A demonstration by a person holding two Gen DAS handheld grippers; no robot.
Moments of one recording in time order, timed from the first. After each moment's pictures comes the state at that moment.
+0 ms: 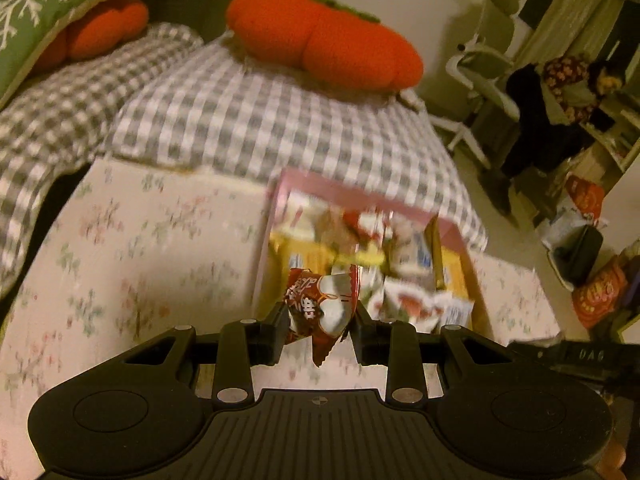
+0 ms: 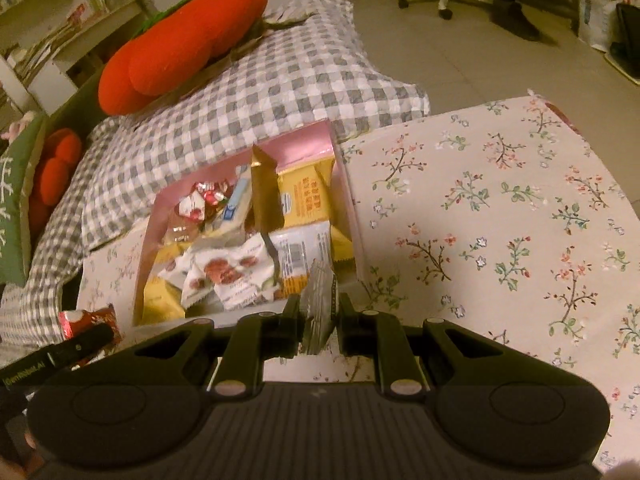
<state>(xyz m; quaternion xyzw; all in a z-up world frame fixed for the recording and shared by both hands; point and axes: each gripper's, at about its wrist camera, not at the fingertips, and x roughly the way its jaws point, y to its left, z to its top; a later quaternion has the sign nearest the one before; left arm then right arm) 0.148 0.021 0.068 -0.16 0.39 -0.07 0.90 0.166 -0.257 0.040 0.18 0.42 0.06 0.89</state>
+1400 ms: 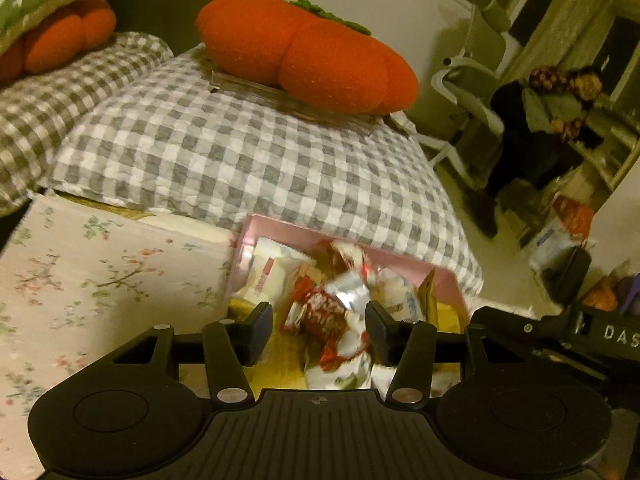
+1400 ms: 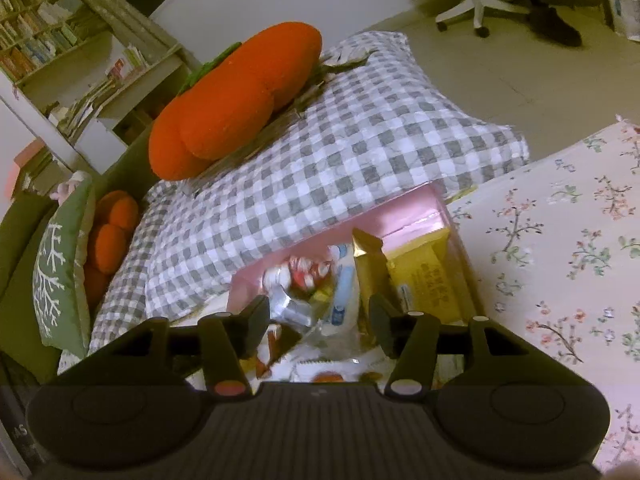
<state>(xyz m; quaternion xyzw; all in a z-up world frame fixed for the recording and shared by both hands) 0.213 0.009 0.057 -0.17 0.38 -0.09 0.91 0.213 -0.217 0.056 0.24 0.36 0.13 0.89</state>
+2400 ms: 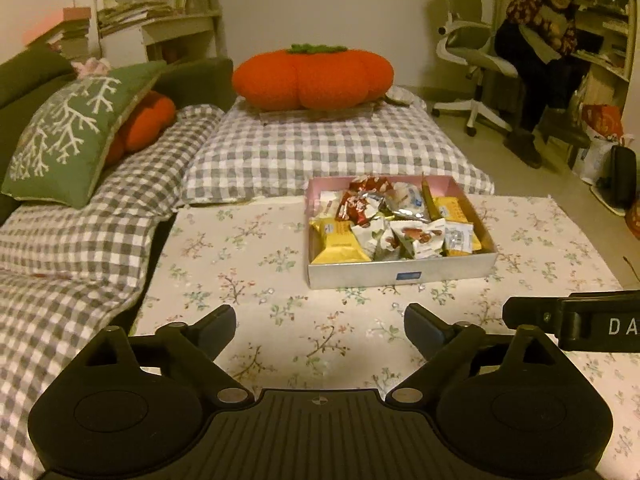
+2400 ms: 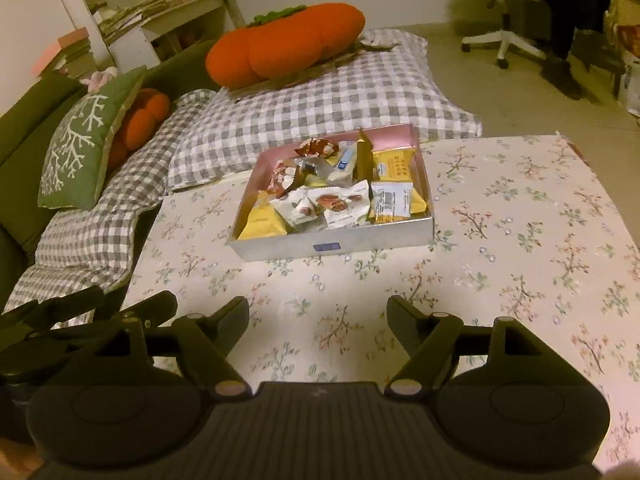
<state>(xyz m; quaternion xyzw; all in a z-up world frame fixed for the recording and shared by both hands) 0.001 -0.014 0.126 0.02 0.36 -0.01 0.93 0.037 -0.198 0.078 0.09 0.37 0.12 0.92</state>
